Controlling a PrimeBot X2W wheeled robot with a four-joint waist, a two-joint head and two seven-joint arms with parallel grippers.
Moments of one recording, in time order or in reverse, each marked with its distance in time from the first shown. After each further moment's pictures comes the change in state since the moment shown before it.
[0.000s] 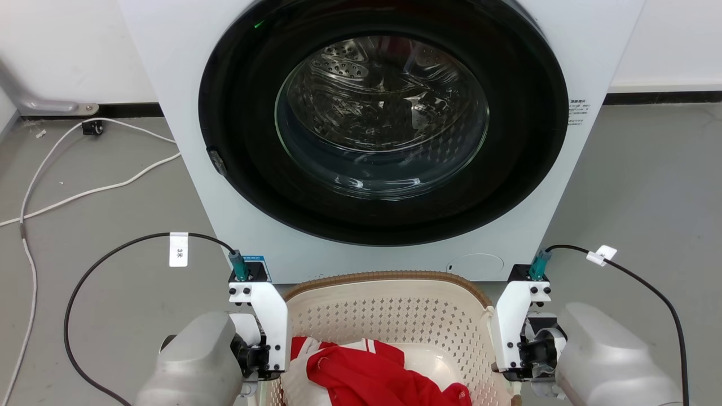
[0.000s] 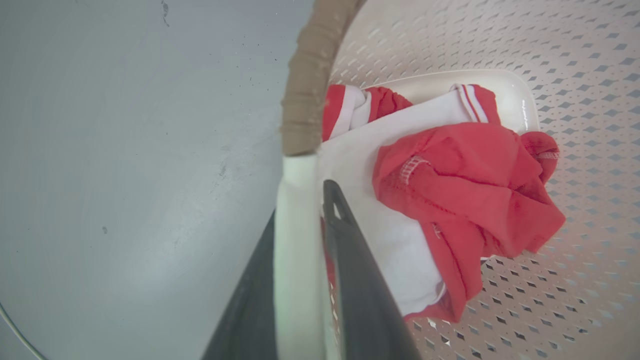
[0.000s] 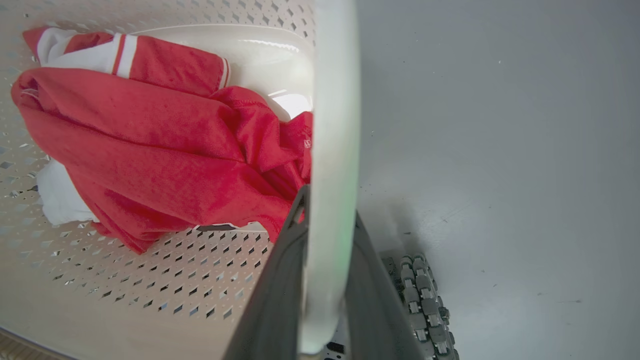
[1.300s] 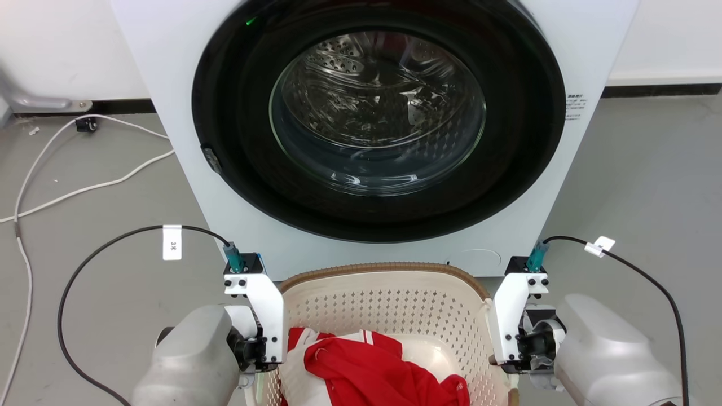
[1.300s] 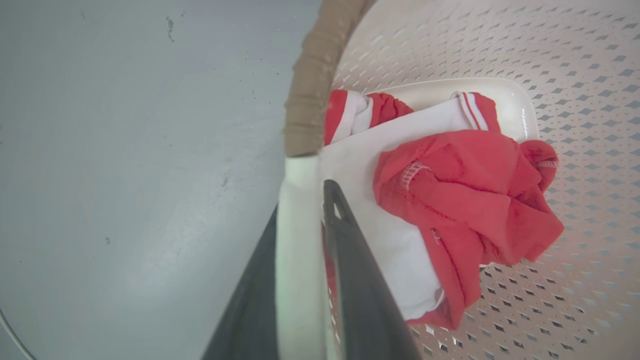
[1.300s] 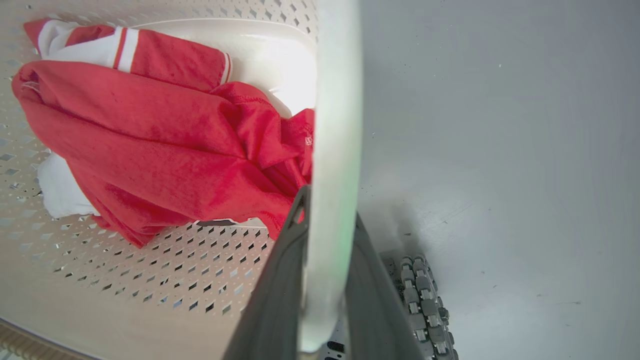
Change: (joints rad) left arm -0.008 0.007 0.071 -0.012 0.063 0.000 -0.009; right arm -0.012 0.001 -0.042 -0.021 -0.038 0.000 0.026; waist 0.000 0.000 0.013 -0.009
